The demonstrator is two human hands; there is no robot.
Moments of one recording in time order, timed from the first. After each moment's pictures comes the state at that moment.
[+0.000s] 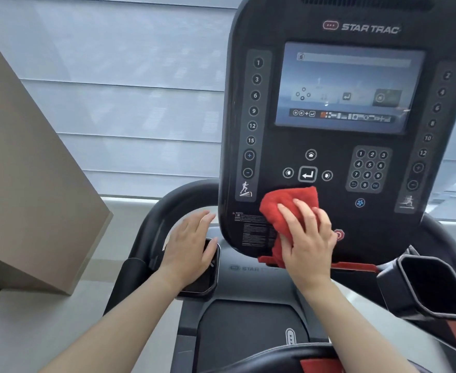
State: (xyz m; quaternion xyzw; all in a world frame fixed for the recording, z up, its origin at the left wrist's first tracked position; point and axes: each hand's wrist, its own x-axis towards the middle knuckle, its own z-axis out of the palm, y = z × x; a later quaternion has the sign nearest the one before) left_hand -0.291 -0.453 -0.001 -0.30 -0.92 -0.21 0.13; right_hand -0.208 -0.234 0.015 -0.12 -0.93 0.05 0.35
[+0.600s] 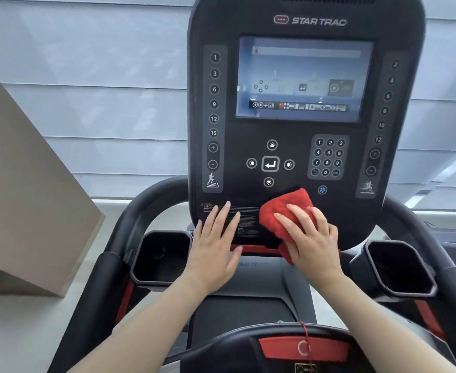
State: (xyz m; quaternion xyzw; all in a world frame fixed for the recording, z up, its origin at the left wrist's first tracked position) left_hand -0.233 -0.370 -0.003 -0.34 -0.92 -0.17 0.09; right_hand -0.165 -0.156 0.003 -0.02 -0.95 -0.01 0.32
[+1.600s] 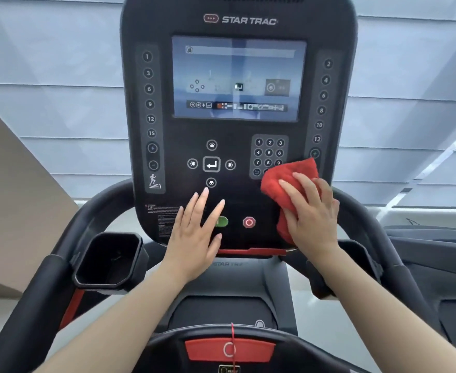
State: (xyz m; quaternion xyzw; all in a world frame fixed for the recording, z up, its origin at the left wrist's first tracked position) left_hand -0.221 -0.293 0.012 -0.33 -0.93 -0.13 0.13; right_hand -0.164 -0.053 0.046 -0.08 -0.93 0.05 0.35
